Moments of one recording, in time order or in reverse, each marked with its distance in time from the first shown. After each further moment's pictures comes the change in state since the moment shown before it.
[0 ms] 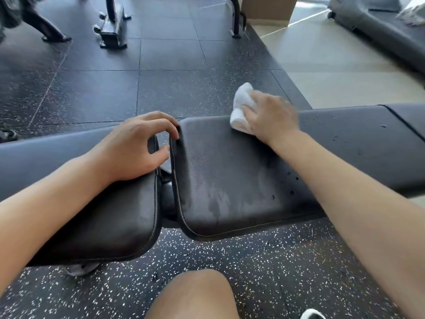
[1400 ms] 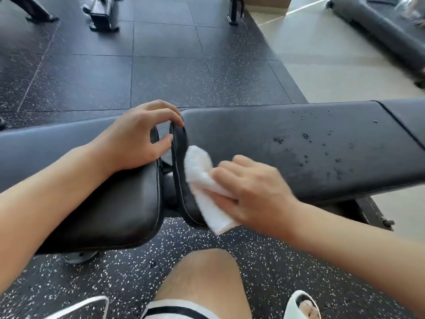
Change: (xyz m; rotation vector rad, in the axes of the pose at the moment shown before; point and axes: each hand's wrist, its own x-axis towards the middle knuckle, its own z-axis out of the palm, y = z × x) left_hand 0.002 -0.002 -0.001 -0.031 -0.013 0.045; right_hand -0.152 -0.050 -0.017 0.128 0.087 -0.622
